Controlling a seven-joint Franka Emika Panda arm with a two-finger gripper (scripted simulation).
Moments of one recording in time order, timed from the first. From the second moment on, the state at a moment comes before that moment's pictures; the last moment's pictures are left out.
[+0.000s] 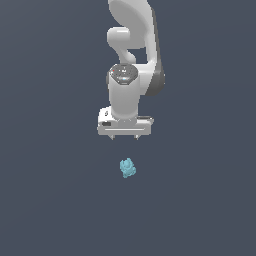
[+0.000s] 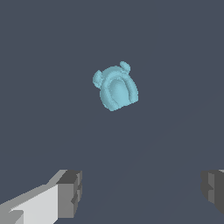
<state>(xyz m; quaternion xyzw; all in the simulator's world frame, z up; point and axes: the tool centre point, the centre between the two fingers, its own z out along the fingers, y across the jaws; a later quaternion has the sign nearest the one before) -0.004 -0.014 0.157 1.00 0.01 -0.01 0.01</state>
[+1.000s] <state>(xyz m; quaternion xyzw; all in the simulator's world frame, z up) 0.011 0.008 0.160 1.00 0.06 0.00 0.01</state>
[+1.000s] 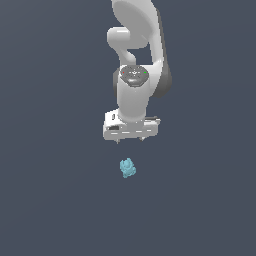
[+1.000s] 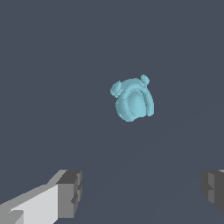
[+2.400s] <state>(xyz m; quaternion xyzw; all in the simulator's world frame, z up) 0.078 -0.002 0.089 0.98 0.19 0.00 0.00</state>
